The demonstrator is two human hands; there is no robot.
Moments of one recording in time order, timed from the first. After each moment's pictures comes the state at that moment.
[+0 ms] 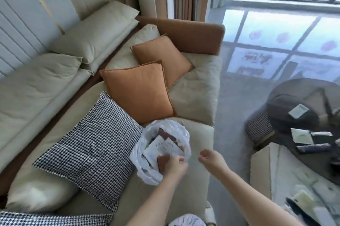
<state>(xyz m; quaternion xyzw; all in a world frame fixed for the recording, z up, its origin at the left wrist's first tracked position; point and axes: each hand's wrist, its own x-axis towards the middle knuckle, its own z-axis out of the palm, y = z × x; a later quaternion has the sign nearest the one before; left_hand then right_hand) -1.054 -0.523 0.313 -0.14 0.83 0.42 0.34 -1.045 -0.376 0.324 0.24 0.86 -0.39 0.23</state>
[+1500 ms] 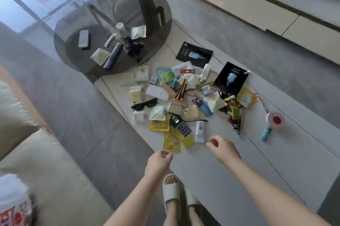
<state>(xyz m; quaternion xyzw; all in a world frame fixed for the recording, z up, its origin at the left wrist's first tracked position) -0.674 -0.185 0.158 0.29 0.83 0.06 0.47 -0.475 -0.095 0.153 0.67 0.59 -0.43 0.08</state>
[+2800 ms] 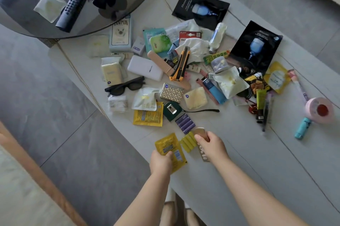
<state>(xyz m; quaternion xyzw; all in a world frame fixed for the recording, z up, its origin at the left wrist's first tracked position) -0.658 -0.148 -0.039 0.00 0.84 0.16 0.51 -0.523 -0.078 -0.039 0.72 0.45 -0.53 0.01</state>
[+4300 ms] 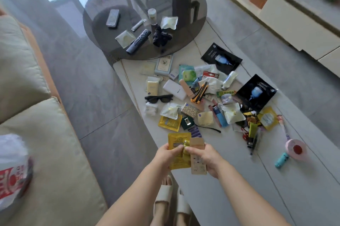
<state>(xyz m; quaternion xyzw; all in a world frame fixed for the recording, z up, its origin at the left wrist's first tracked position) -0.685 -0.172 0.131 -0.03 0.67 0.35 0.65 -0.550 -0.097 0.122 0.57 0.35 -0.74 0.01</state>
